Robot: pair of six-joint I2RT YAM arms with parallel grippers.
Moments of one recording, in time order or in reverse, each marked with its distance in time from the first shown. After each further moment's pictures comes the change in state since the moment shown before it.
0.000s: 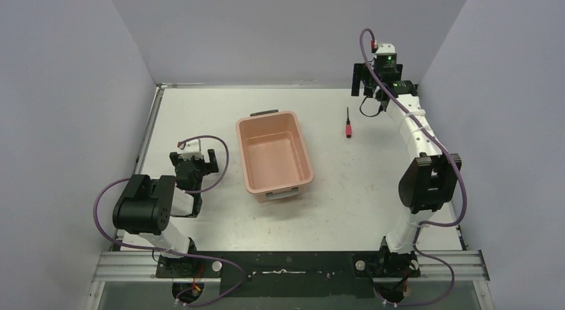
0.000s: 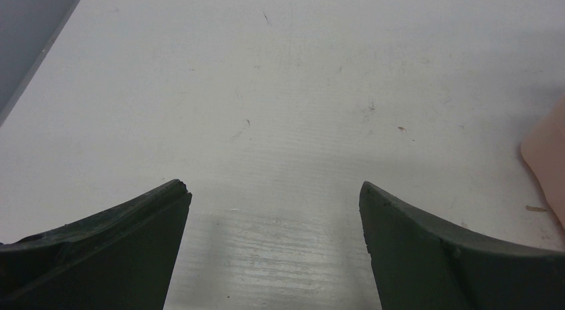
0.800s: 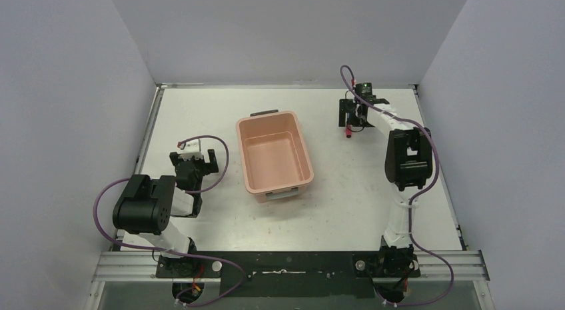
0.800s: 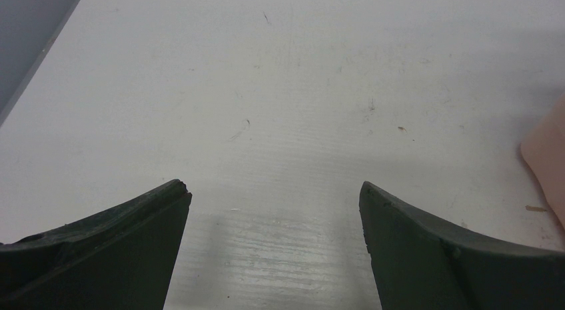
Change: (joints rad) left arm 0.000 0.000 0.000 0.000 0.000 0.000; right arm 0.001 0.331 -0.115 0.071 -0.063 0.040
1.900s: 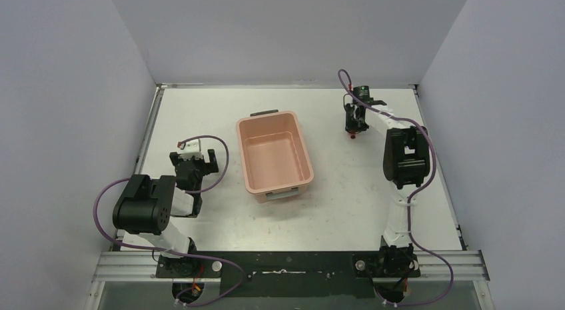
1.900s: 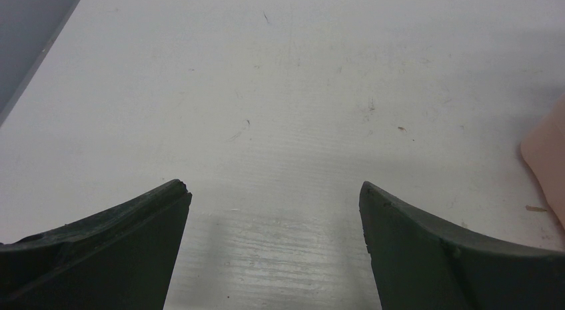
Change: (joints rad) left arm 0.000 0.000 0.000 0.000 0.000 0.000; right arm 0.003 0.056 -0.003 -0.002 -0.043 0.005
